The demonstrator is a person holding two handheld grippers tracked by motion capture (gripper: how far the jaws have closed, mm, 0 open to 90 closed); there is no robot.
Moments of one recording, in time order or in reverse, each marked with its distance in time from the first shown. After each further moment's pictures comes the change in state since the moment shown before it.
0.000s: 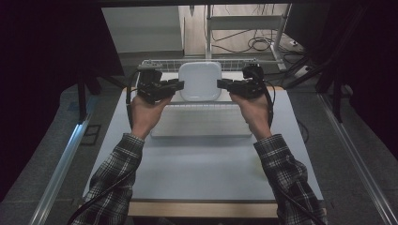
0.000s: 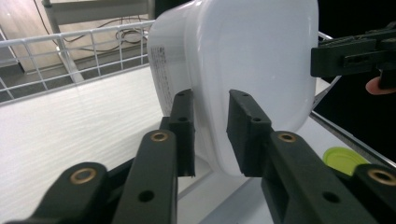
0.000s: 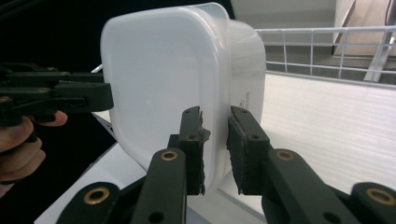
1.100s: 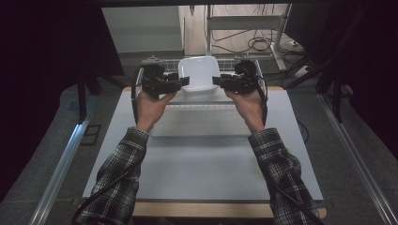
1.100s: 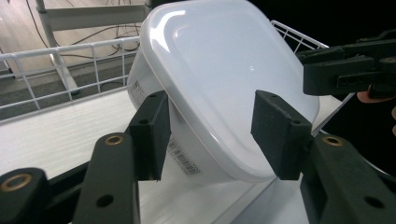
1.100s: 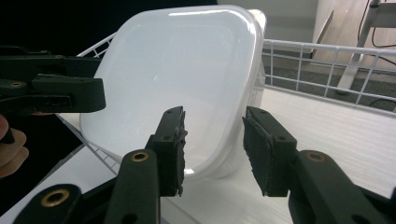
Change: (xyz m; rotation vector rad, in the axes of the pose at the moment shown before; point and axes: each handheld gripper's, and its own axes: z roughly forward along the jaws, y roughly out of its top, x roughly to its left) left arm 0.018 0.006 0.024 -0.027 -0.026 -0.014; right arm -0.002 0.009 0.023 0.013 -0.077 -0.077
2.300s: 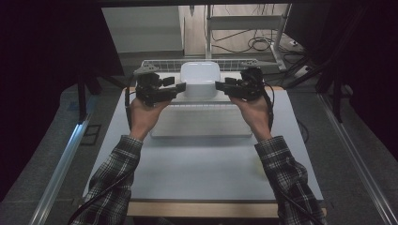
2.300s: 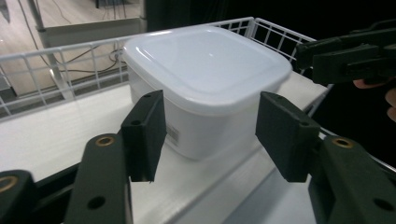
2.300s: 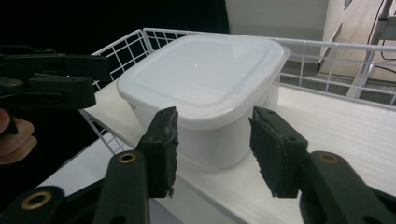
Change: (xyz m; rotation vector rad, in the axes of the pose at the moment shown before) left arm -0.009 -0.020 -0.023 -0.049 -0.020 0.062; right arm 0.000 -0.016 -0.021 -0.038 0.039 -0.032
